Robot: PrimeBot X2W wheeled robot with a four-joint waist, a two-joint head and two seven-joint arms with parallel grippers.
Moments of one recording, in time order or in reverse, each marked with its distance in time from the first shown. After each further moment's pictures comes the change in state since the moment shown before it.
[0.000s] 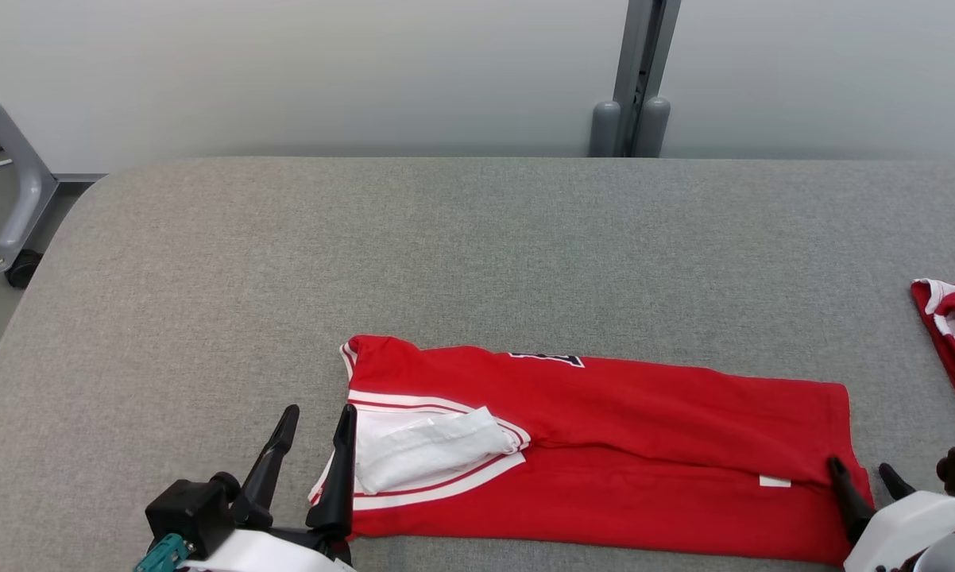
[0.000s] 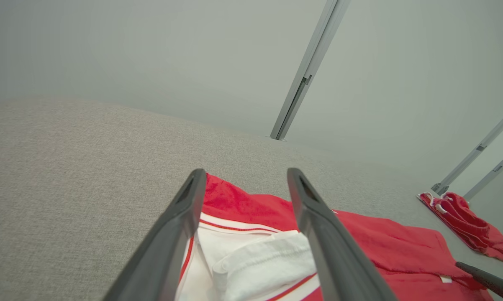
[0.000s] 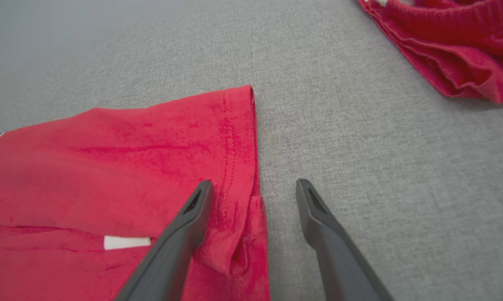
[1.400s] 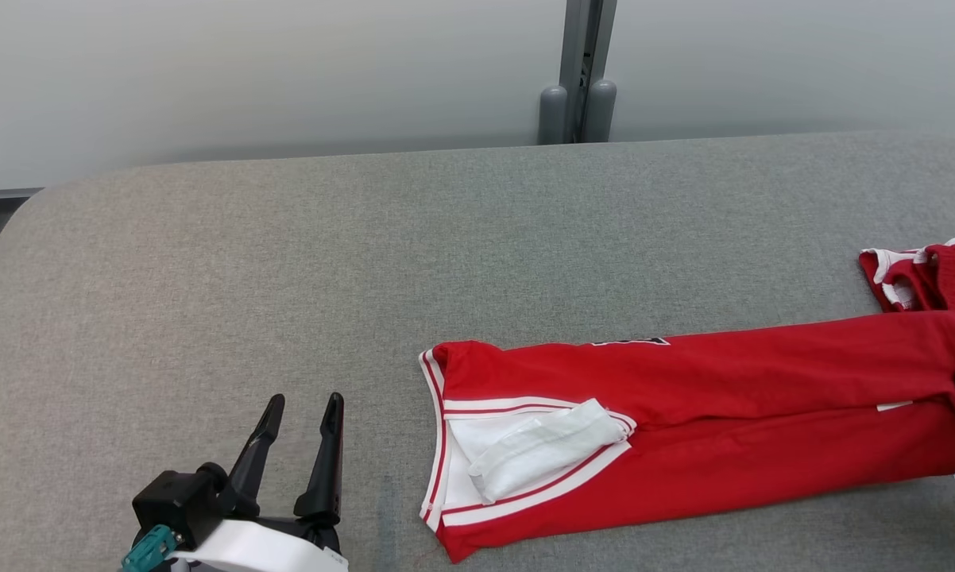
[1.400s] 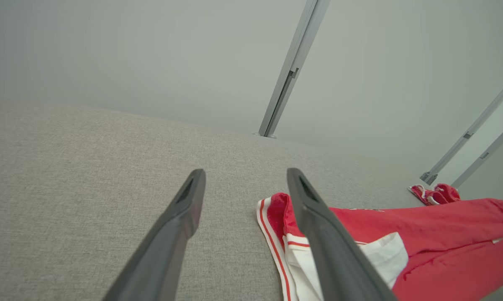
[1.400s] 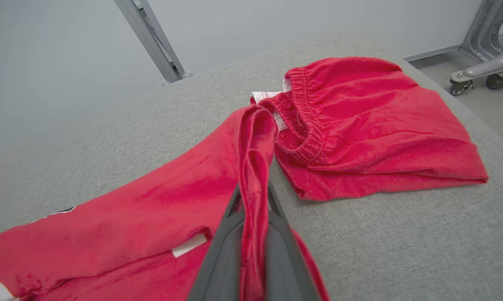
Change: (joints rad) left arm -0.016 0.015 0.013 0.001 0.003 0.012 -0.002; right arm -0.045 -0.180 -0.057 -0.129 0.166 0.000 0.116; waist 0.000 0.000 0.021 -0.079
